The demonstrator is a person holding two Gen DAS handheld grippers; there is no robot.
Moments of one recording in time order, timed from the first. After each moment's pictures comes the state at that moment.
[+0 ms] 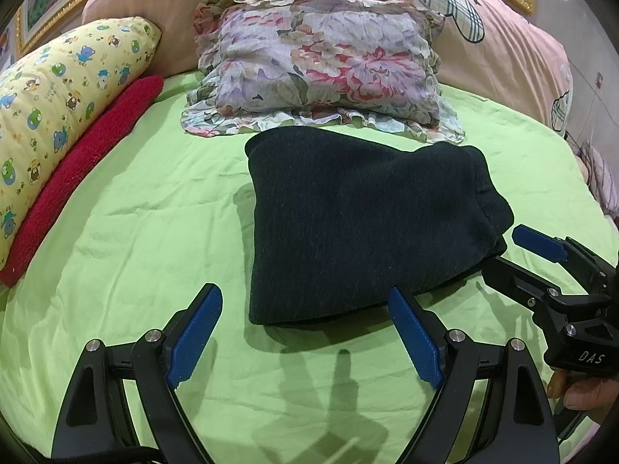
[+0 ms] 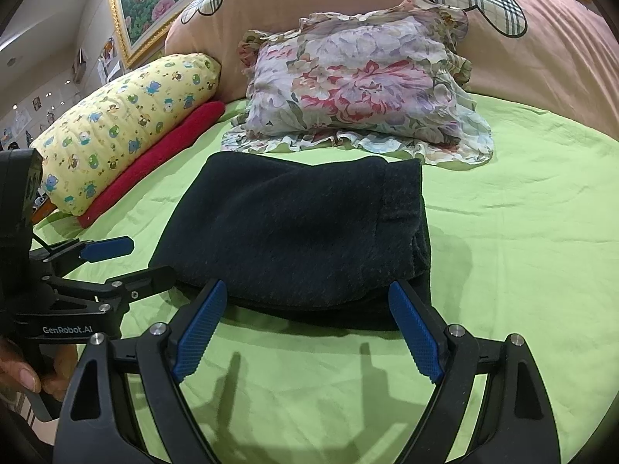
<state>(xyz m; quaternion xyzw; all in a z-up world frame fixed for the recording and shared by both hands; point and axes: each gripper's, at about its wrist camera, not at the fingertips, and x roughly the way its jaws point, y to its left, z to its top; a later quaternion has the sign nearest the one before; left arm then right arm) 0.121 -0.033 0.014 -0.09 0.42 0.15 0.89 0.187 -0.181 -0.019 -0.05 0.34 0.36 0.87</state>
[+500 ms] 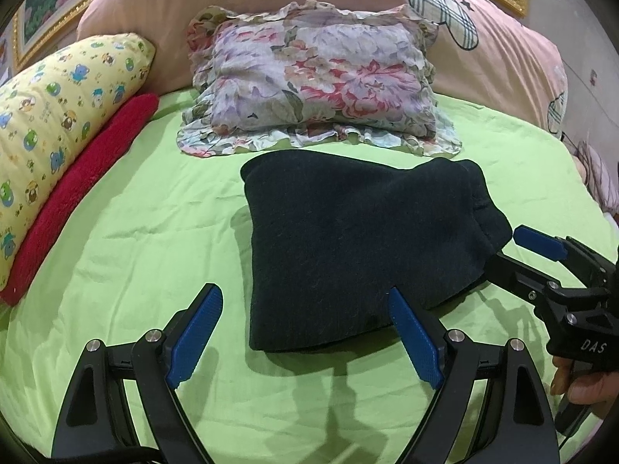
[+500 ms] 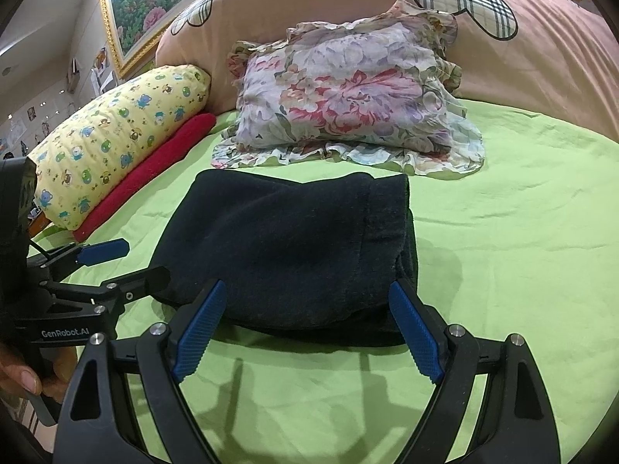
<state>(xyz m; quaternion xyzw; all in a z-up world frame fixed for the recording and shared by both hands) 0.127 -0.034 0.020 -0.08 0.40 0.15 0.90 0.198 -0.185 -0.014 -0.04 0.34 0.35 0.87</state>
